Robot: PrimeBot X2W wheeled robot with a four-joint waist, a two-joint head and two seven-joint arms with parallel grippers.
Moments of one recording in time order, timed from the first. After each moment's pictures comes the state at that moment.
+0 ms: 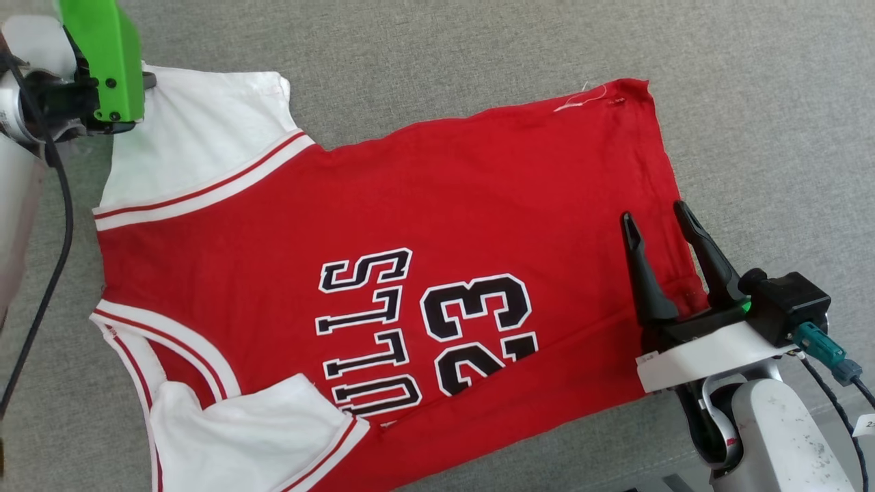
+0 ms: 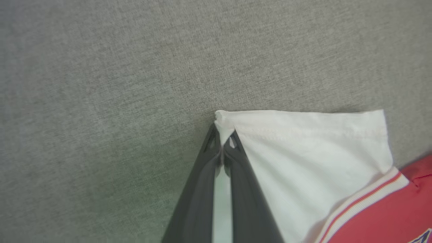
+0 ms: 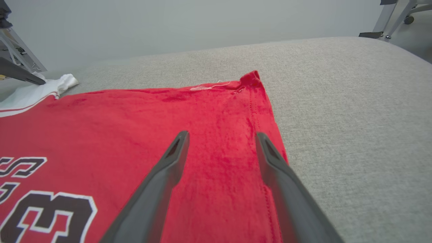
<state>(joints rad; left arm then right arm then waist) -1.19 0.58 -0.59 0.69 -0.86 -0.10 0.88 -0.21 -0.09 0.16 0.07 0.27 0.13 -0.25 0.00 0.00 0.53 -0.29</state>
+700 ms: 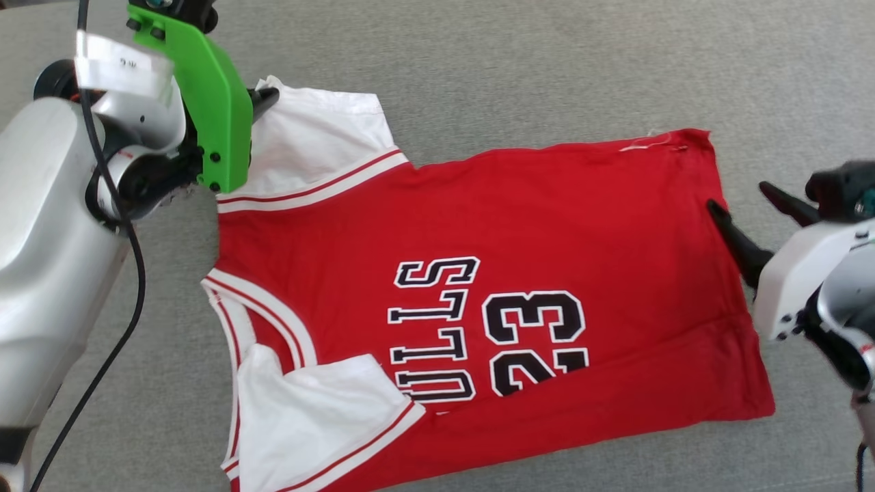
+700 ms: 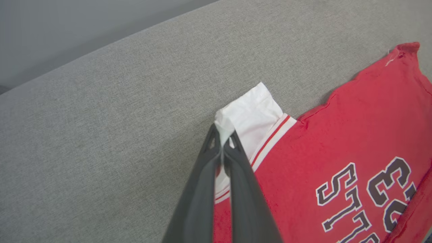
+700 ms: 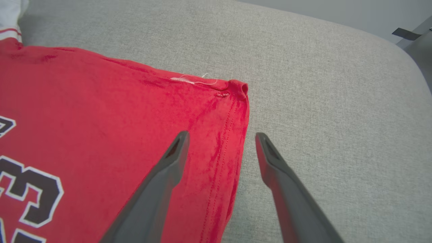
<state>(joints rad) -1.00 0.59 -0.63 0.28 -0.91 -0.11 0.73 -0.34 -0.42 0.16 -0.01 0.40 0.13 0.39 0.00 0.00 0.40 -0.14</state>
